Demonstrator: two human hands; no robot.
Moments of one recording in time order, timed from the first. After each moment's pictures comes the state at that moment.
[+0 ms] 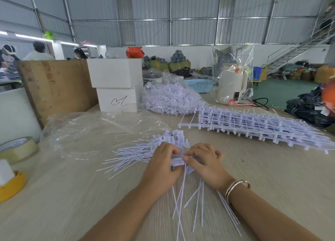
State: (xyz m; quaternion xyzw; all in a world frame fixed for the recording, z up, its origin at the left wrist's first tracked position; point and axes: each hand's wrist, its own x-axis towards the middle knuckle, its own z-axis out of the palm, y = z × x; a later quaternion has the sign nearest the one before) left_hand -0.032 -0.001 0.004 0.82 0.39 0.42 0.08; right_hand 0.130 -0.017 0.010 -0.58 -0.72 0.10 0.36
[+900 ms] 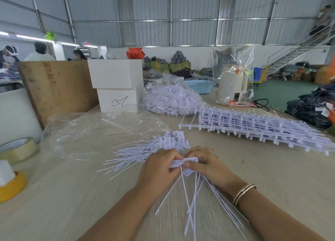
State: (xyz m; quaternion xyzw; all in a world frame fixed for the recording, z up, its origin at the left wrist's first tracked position) left_hand -0.041 -0.003 0.007 0.83 0.40 0.39 0.02; right_hand 0.139 -0.017 0.011 -0.49 -0.68 0.33 0.42
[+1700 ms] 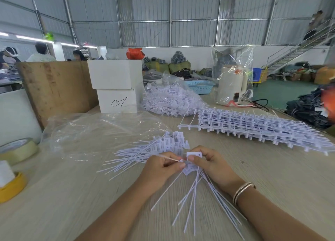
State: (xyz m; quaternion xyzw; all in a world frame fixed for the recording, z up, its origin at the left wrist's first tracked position) left_hand -0.040 -0.001 0.008 0.70 0.38 0.44 0.41; right_hand 0.141 -0.018 0.011 -0.42 -0.65 0.37 0.52
